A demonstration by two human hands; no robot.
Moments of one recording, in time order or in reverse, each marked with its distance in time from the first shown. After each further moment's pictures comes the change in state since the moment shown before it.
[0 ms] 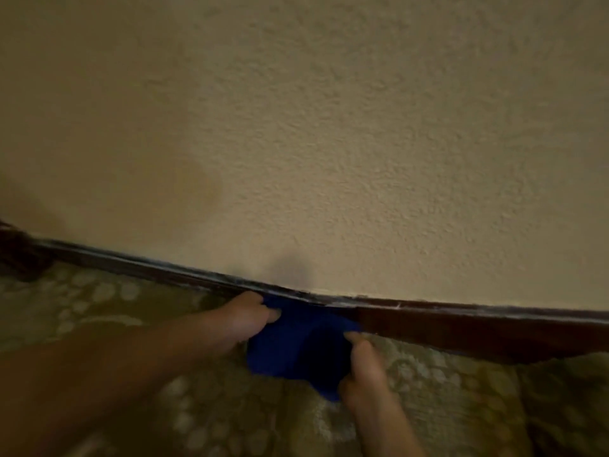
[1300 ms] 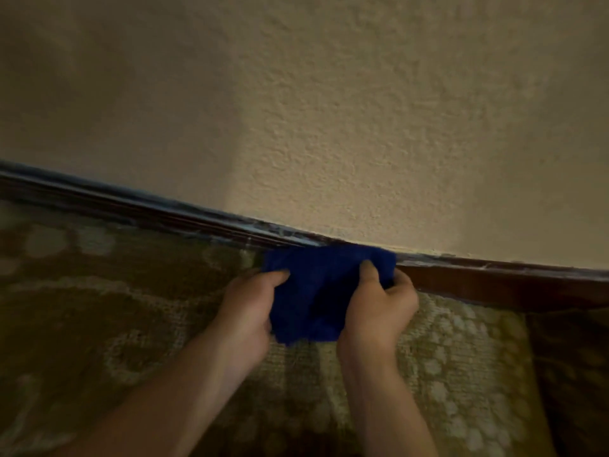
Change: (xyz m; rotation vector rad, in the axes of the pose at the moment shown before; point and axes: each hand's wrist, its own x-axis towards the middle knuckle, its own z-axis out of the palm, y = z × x) left_hand 0.034 -0.074 -0.032 -0.951 -0.044 -0.182; right_hand -0.006 0.065 0.105 -0.393 0.550 -0.790
